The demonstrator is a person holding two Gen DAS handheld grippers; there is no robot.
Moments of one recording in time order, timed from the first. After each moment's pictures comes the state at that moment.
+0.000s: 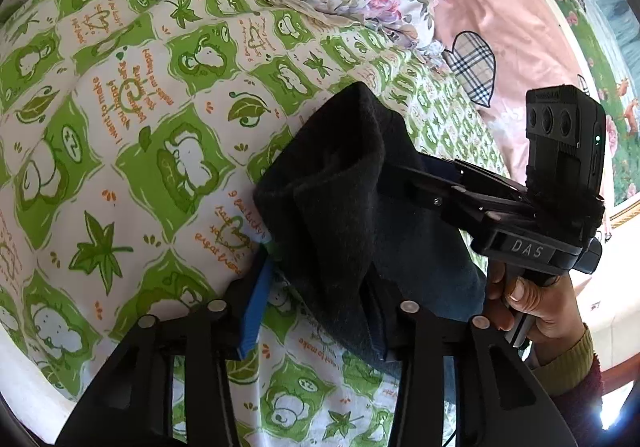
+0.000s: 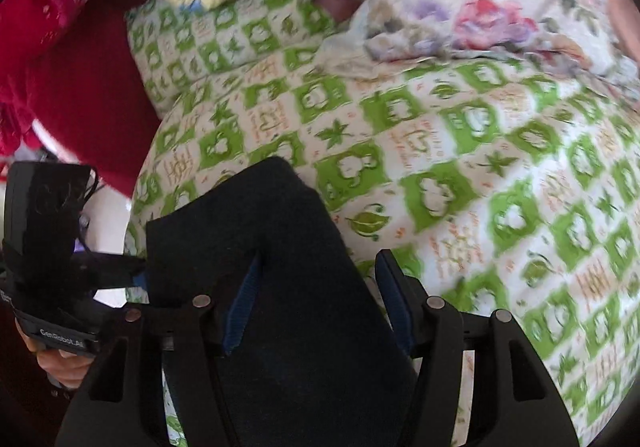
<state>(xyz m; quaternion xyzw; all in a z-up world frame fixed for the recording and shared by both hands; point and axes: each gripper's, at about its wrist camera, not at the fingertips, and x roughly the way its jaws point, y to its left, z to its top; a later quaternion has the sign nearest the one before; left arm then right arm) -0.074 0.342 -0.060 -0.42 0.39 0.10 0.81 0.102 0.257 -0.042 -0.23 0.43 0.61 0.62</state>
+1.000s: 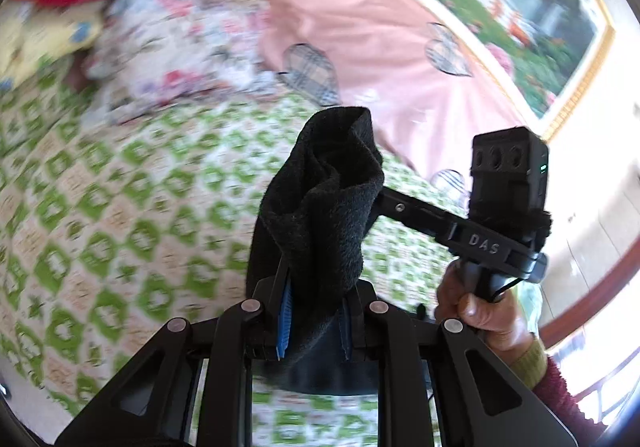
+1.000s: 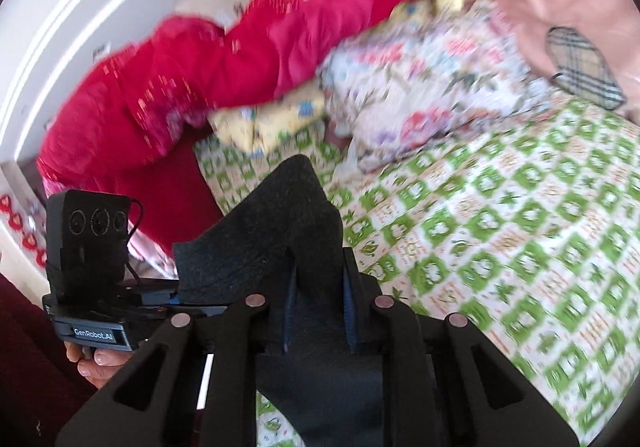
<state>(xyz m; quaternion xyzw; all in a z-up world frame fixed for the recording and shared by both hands) -0.047 0.211 0.092 -0.28 0.31 -0.03 0.91 0.106 0.066 0.068 0.02 0.34 0.63 0.70</state>
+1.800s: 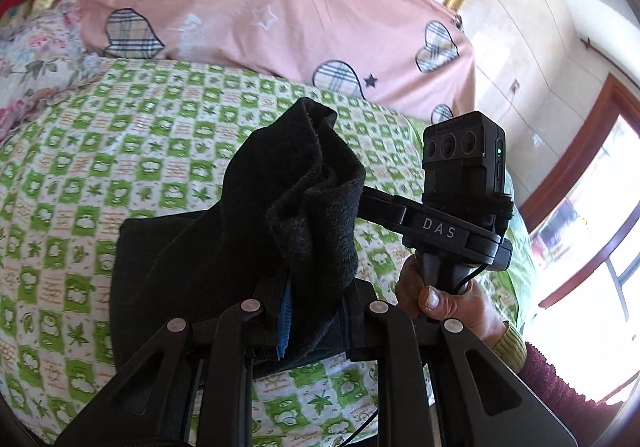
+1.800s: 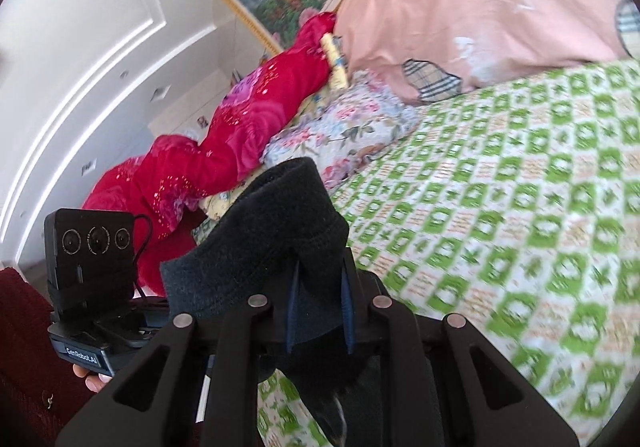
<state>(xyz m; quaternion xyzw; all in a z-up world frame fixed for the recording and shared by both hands) -0.003 -0.007 0.083 -0.12 0.38 -0.19 0.90 0.089 -0.162 0.009 0.20 0.30 0.55 0.76</state>
